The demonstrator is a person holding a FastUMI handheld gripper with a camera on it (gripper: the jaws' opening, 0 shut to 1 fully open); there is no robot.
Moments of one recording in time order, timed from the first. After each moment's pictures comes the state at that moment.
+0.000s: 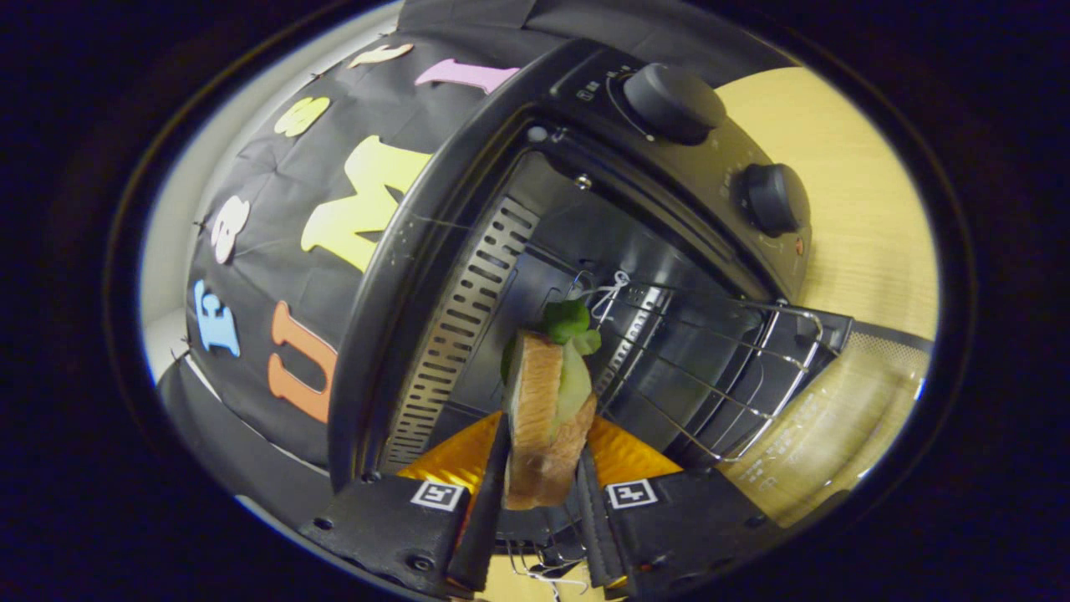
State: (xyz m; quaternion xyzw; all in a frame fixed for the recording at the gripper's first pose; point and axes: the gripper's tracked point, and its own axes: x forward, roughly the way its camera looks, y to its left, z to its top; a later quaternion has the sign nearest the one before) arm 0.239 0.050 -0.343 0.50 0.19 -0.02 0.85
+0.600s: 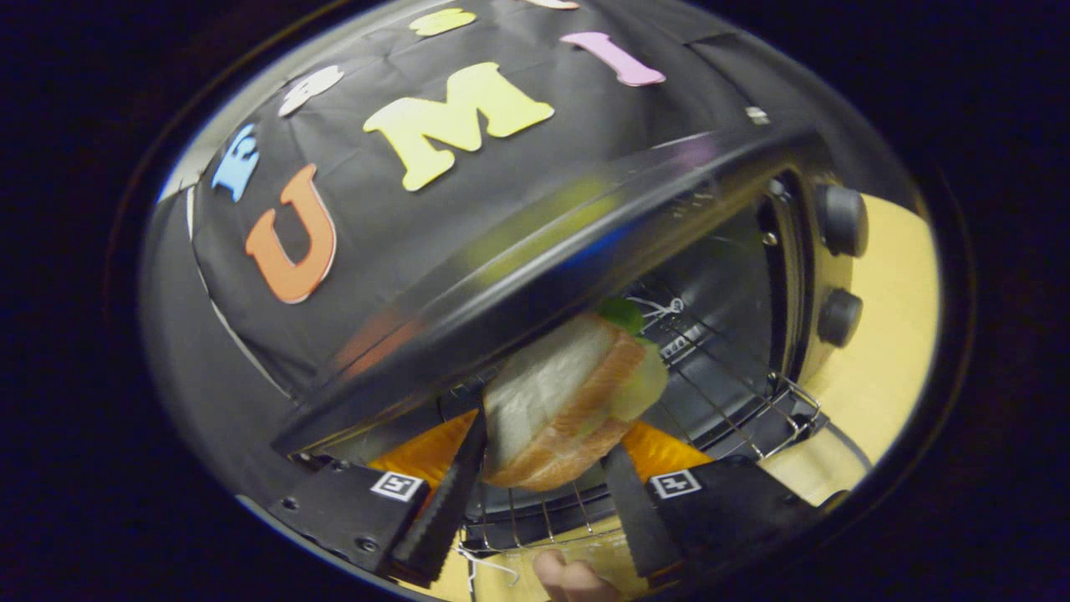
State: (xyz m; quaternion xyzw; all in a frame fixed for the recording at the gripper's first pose) arm 0.234 0.070 -0.347 0.24 0.26 0.03 0.93
